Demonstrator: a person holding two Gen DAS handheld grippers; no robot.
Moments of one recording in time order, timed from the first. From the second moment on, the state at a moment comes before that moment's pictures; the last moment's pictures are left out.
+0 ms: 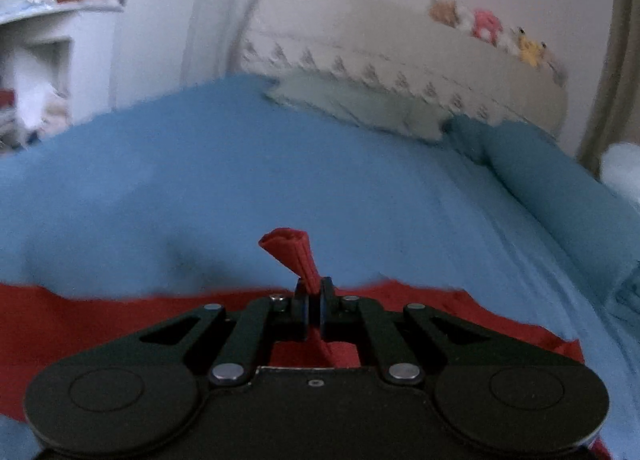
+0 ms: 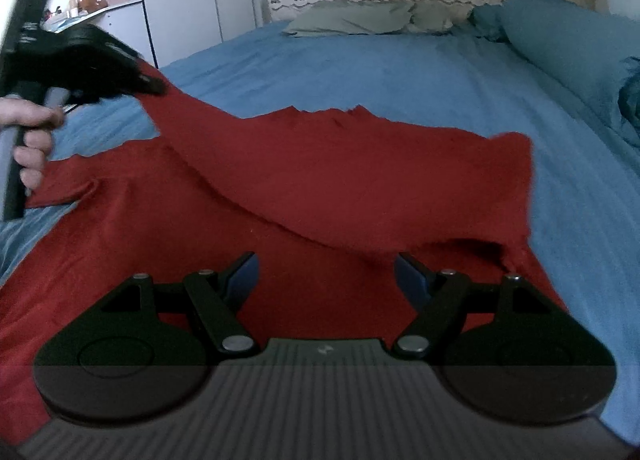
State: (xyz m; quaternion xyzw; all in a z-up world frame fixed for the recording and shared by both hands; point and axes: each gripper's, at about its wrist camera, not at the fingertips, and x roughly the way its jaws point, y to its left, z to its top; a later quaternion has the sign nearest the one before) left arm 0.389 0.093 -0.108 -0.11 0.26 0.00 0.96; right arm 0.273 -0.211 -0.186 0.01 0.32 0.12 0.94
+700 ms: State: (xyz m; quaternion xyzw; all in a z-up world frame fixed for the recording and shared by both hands) left arm 0.375 0.136 -0.153 -0.13 0.32 -0.08 0.93; right arm 0.321 -0.240 -0.206 0.04 0.33 0.02 0.94
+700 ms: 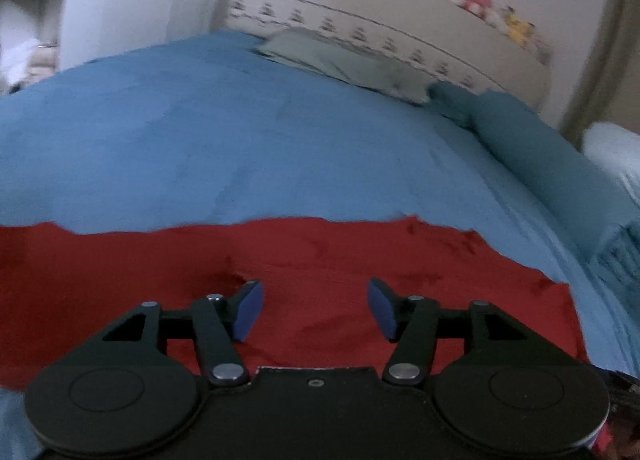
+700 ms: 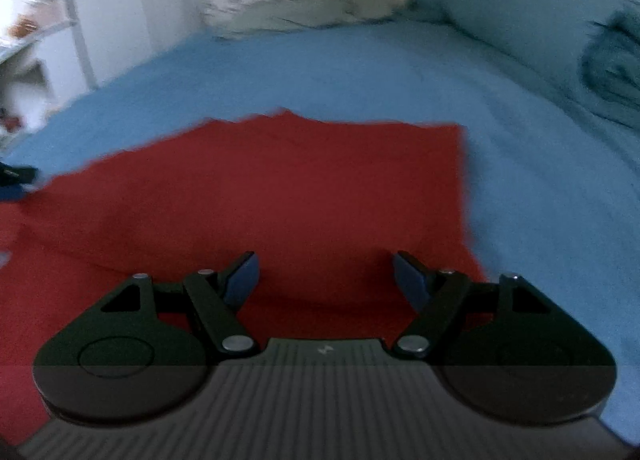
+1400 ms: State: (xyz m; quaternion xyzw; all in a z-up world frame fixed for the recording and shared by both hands) left arm 0.349 0.148 -0.134 -0.10 0.34 -0.06 0.93; right arm 0.297 -0.236 -0.178 0.04 0.31 0.02 0.95
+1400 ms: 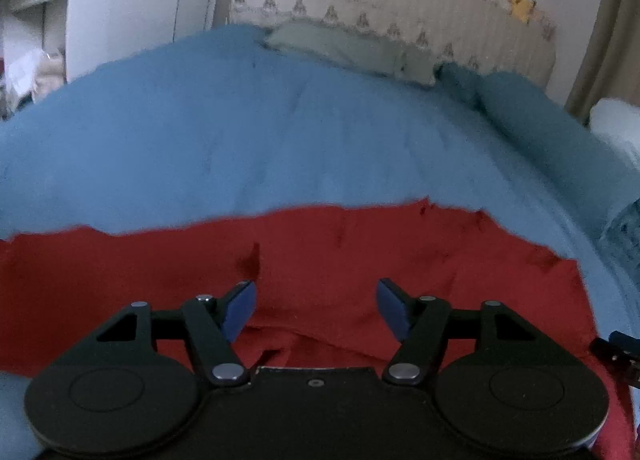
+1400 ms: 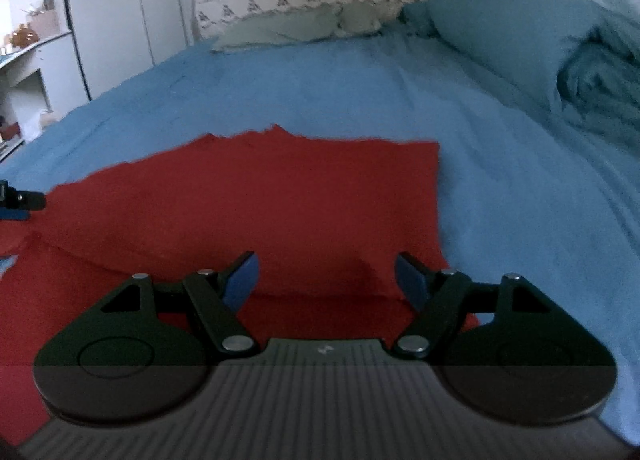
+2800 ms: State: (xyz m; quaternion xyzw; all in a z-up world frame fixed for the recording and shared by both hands) left arm 0.281 0.468 -0.185 -0.35 0.28 0.27 0.85; right arm 0.272 0.028 -0.149 -0.01 0.31 0.19 0.93
